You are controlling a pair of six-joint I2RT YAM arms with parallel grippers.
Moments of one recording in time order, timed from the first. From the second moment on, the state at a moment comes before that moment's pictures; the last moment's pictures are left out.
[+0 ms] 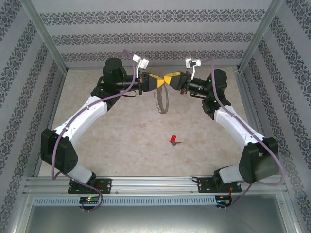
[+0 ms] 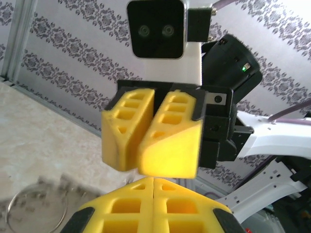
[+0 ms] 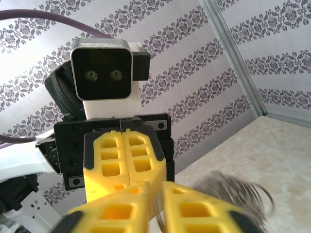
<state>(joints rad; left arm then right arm) -0.43 1.56 1.42 0.08 0.98 -0.45 0.29 1.41 1.07 0.58 -1.00 0.76</state>
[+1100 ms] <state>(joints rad) -0.43 1.67 1.45 -0.26 0.63 -0.16 0.05 1.92 1.01 0.35 -0.70 0.84</state>
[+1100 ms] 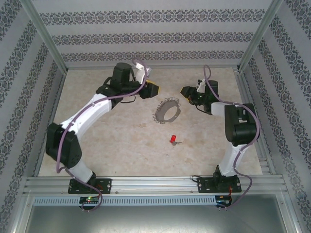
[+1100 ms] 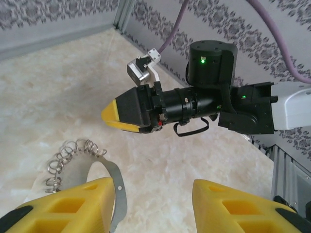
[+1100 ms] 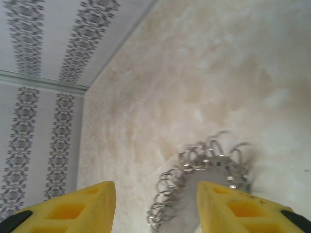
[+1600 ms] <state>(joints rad) -0.43 2.04 1.72 -0.46 0.67 -0.09 0.06 1.96 1.11 0.09 -0.63 0.64</state>
